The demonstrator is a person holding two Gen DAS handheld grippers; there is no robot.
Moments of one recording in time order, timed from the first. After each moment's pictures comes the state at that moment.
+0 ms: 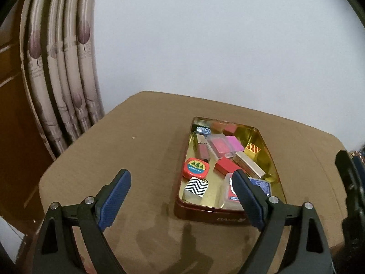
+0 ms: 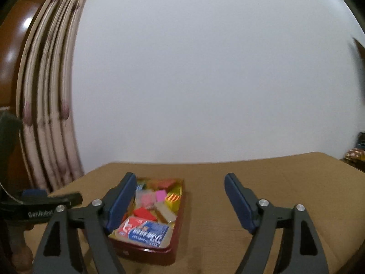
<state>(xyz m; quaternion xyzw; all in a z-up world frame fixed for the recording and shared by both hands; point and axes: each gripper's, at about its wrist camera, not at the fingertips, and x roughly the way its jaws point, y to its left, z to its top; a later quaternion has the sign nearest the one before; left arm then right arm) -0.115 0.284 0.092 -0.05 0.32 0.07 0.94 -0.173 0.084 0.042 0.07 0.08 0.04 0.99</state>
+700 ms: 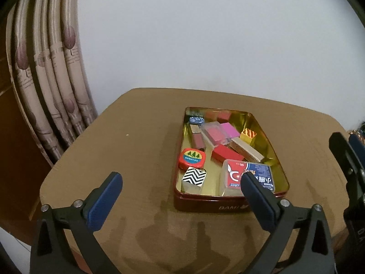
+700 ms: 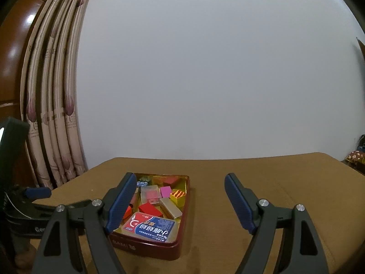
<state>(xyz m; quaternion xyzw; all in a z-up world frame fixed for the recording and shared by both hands) -0.113 0.274 0.081 -0.01 0.34 0.04 0.94 -0.175 0.098 0.050 0.05 0.11 0.05 0.99</state>
